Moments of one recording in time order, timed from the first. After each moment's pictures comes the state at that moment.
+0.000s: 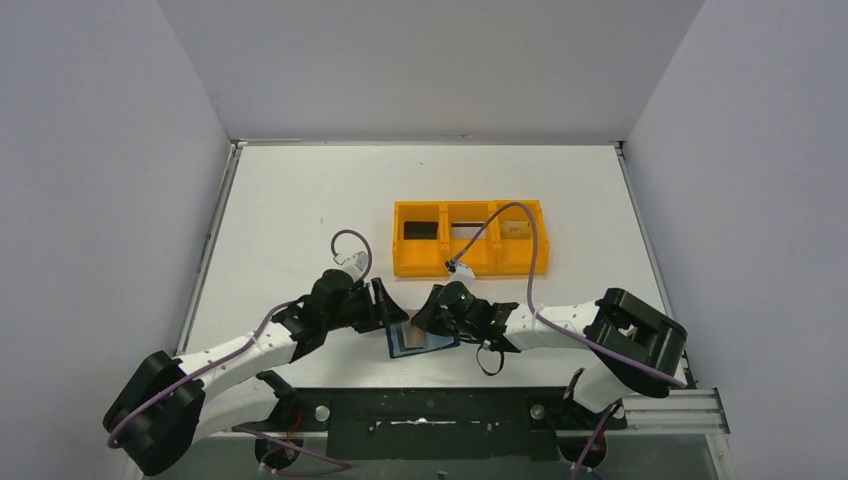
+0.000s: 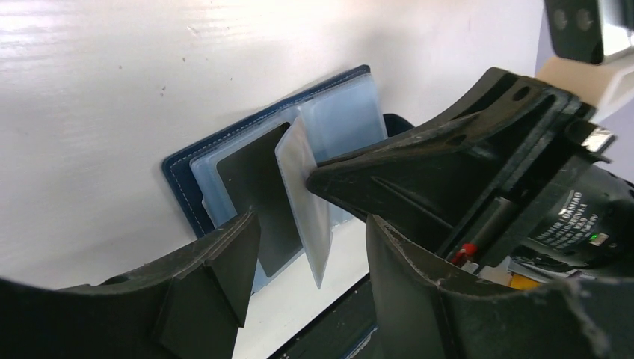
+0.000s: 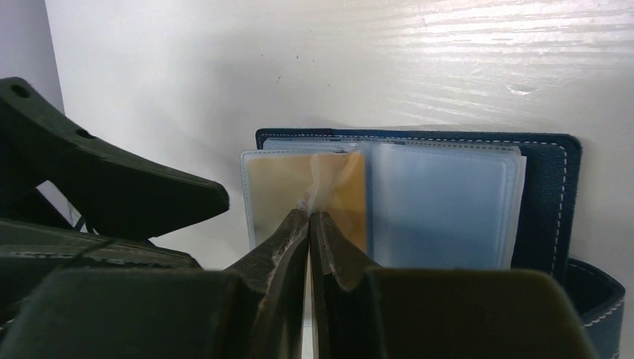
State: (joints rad) left arm -0.68 1.05 0.36 0.07 0.21 -0.91; right arm 1.01 1.51 0.59 0.23 0.11 1.08
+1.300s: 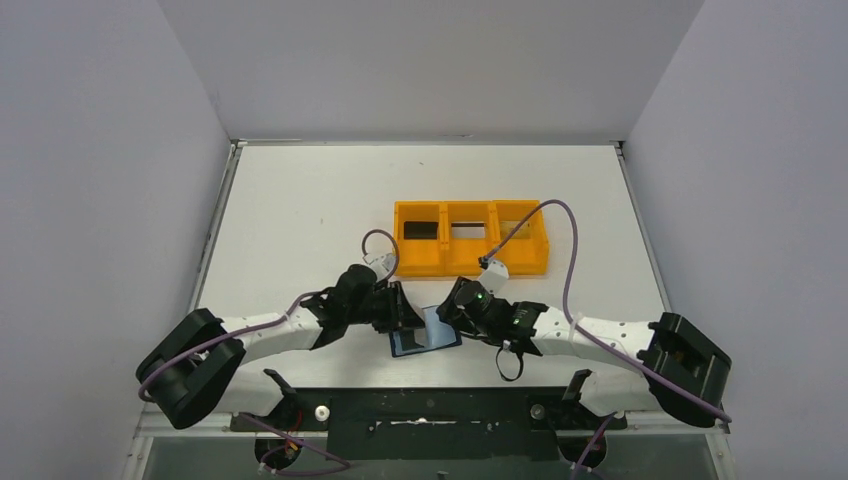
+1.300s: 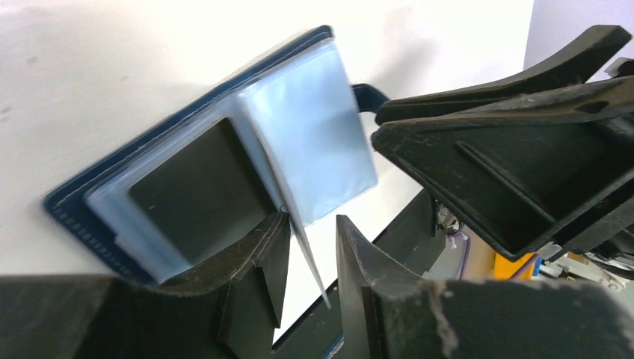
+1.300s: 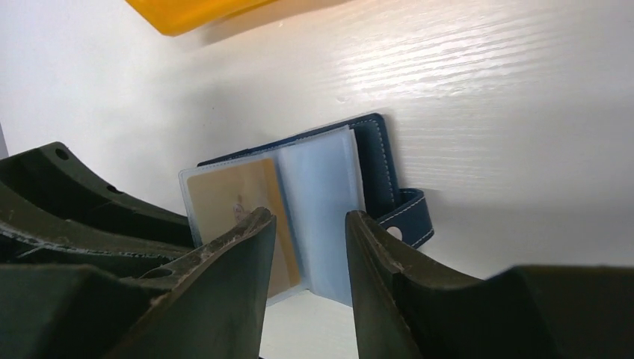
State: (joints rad) left arm -0.75 1.32 0.42 0.24 0.33 -0.94; right arm 0.99 1.28 0.57 -0.10 0.32 1.14
